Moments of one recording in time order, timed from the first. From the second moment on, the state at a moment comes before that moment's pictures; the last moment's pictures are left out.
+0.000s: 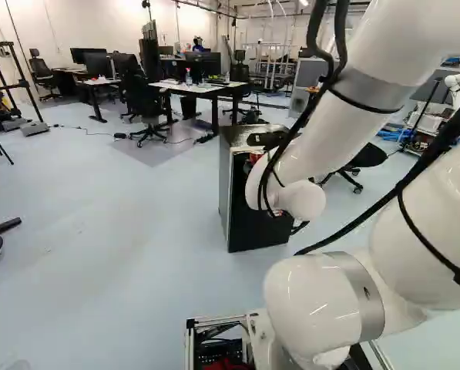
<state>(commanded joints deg) -0.3 14.4 -6.8 0.1 50.2 0.1</state>
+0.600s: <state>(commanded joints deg) 0.0 16.0 -5.0 0.0 50.0 0.0</state>
